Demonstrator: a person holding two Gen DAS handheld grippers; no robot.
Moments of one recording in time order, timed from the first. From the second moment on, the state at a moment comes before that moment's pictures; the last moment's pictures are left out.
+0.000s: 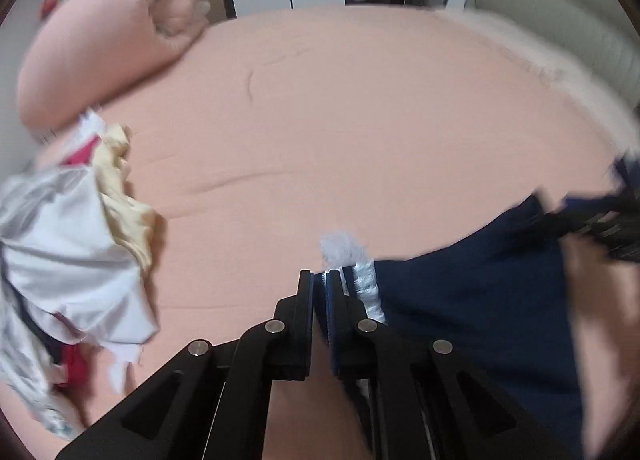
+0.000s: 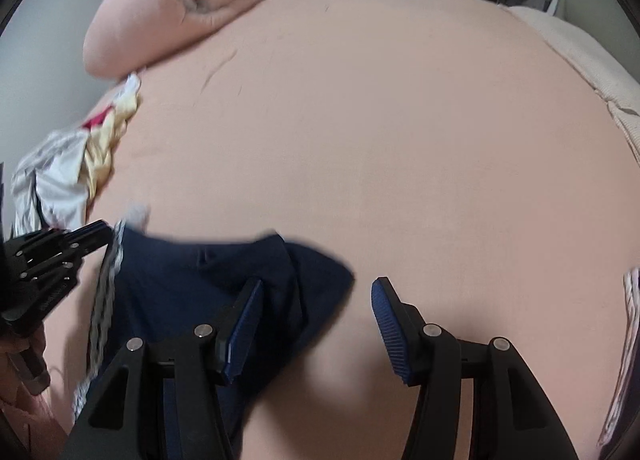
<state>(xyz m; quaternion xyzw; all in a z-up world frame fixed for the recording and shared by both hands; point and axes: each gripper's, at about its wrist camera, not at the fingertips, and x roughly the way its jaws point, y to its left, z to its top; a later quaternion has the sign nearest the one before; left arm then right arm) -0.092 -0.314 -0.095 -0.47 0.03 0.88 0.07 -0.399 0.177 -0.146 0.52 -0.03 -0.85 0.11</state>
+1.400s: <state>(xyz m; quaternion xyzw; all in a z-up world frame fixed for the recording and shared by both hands) 0.087 -0.230 -0.096 -0.58 0.06 0.81 0.05 -0.157 0.138 -0.157 0.57 0.07 -0.80 0.14</state>
